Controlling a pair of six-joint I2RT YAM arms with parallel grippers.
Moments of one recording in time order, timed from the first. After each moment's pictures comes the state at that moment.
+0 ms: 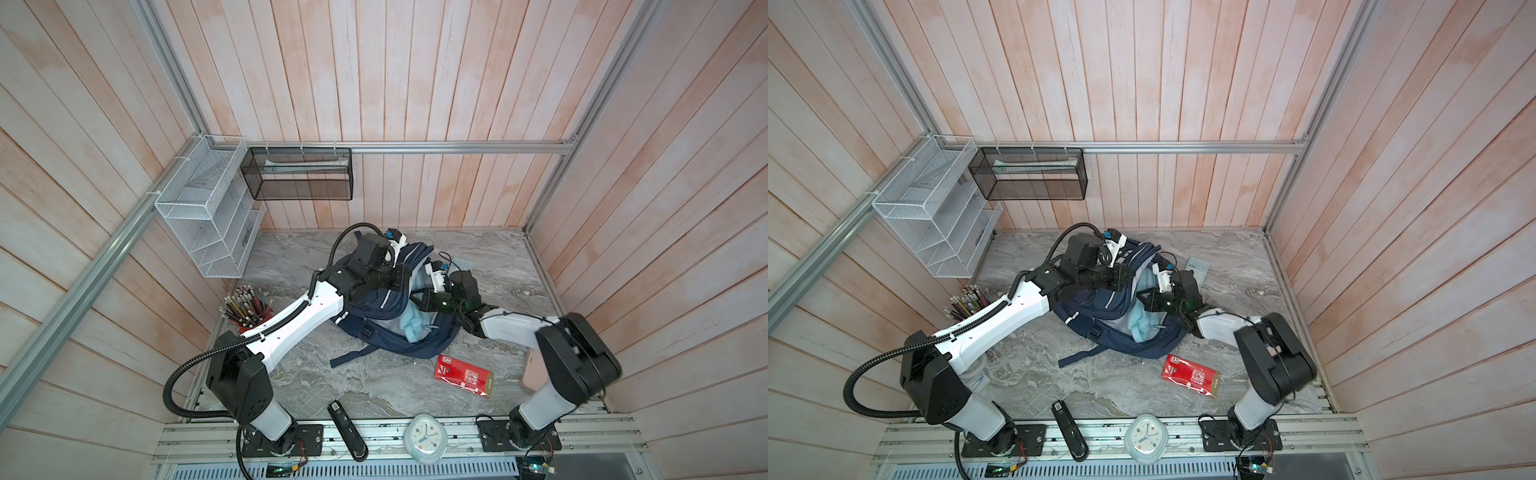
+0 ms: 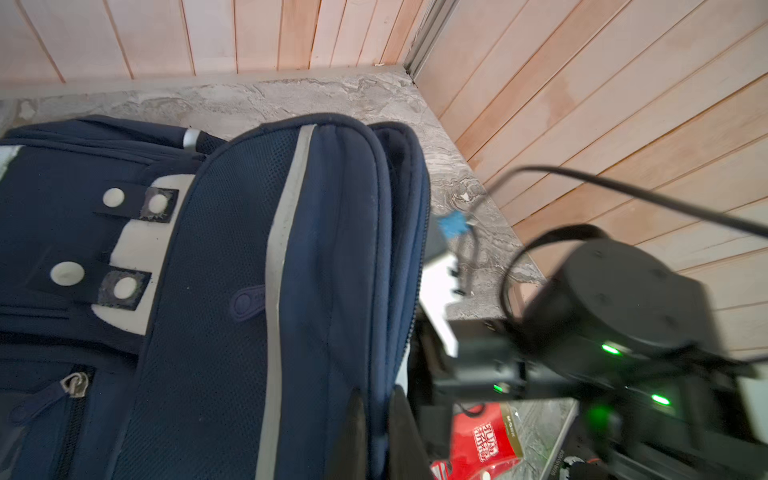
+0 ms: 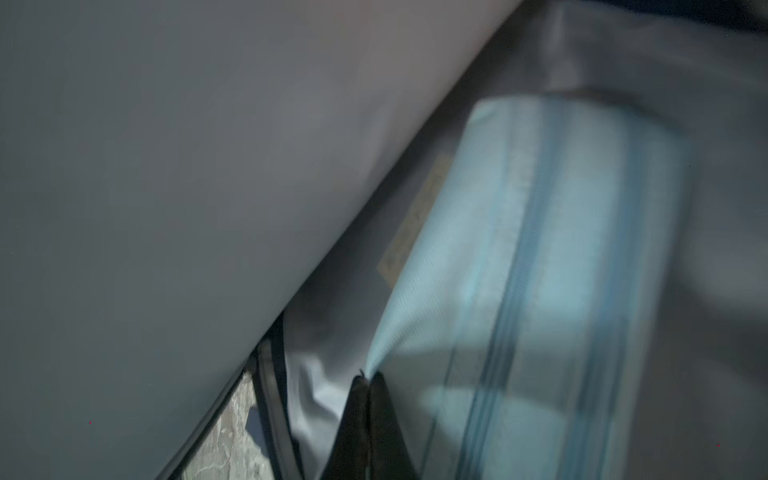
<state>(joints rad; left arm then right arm) -0.68 1.59 1.43 -0.42 0.24 -0.36 0.50 1.74 0.82 0.51 -0.51 0.60</state>
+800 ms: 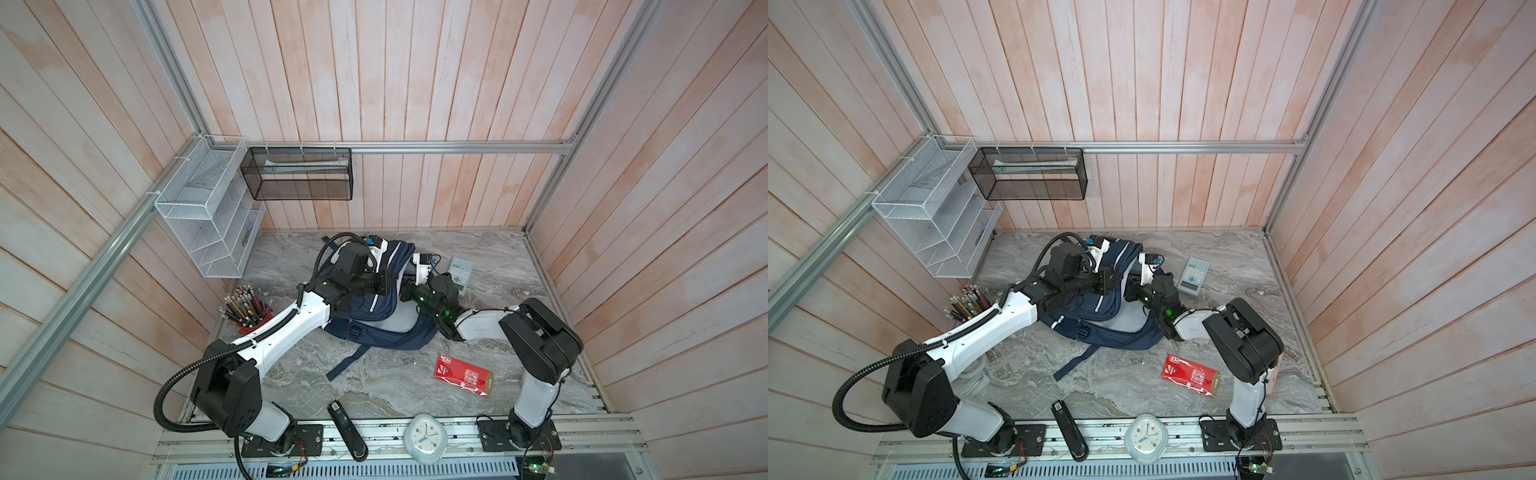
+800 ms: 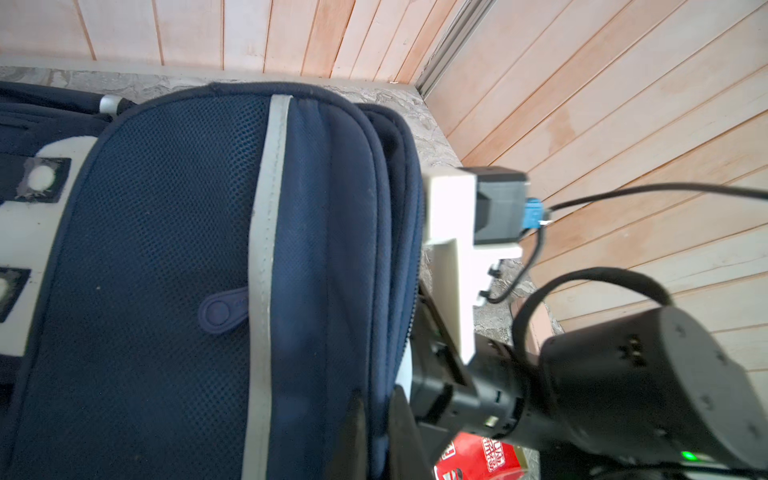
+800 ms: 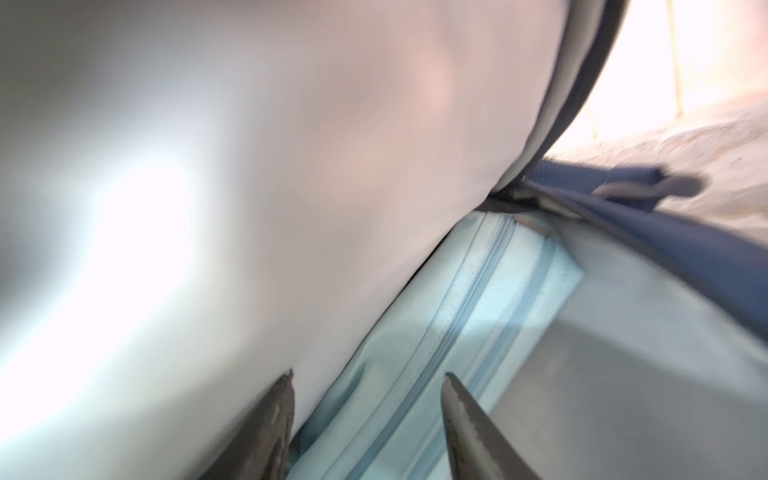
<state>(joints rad) -0.58 1.50 1.19 -0.21 0.31 -0.40 0.65 1.79 0.79 0.91 -0.19 0.63</state>
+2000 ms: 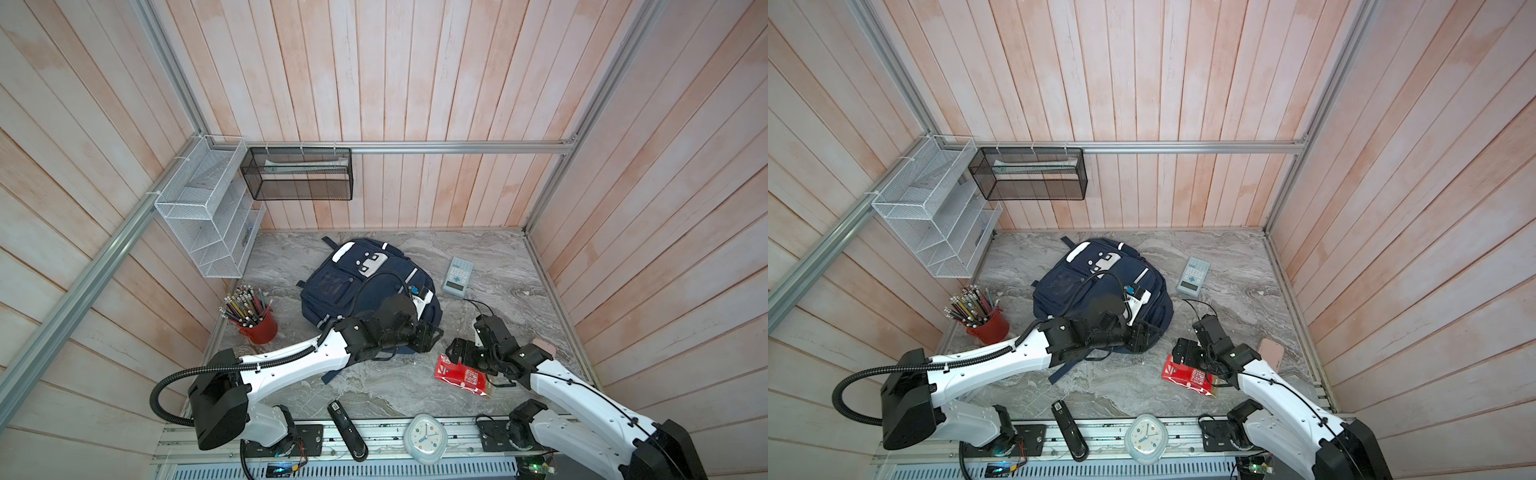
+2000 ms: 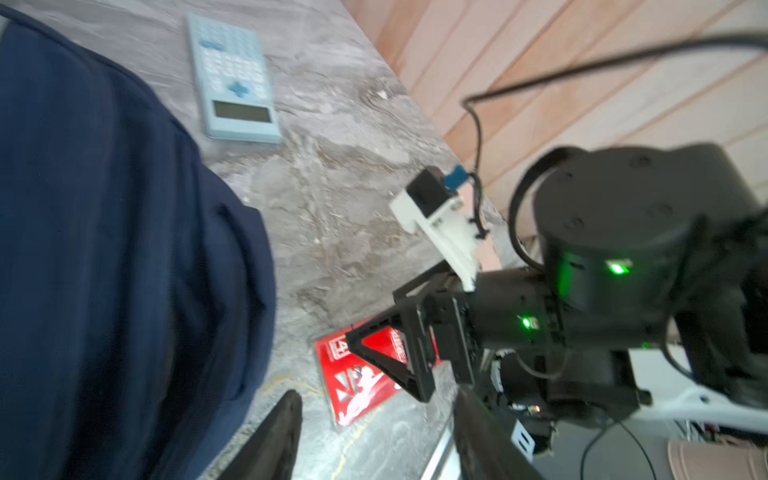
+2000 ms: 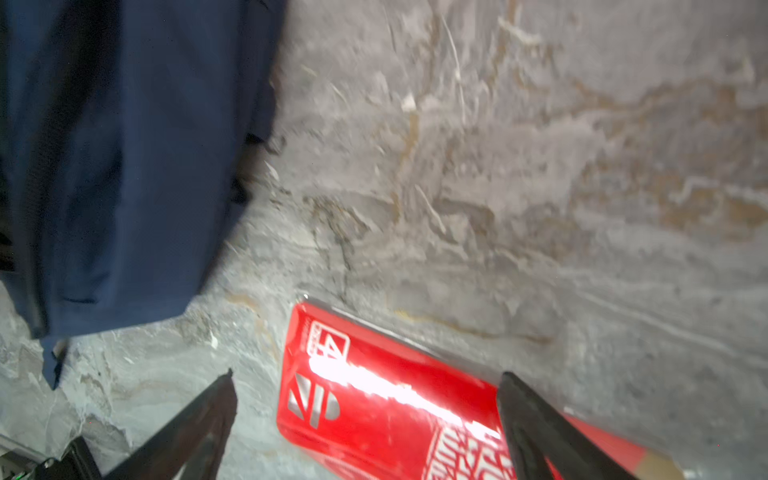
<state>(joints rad) -1.05 1.45 1.04 -0.17 0.13 -0.53 0.53 0.91 0.44 -0.59 -0.11 0.77</state>
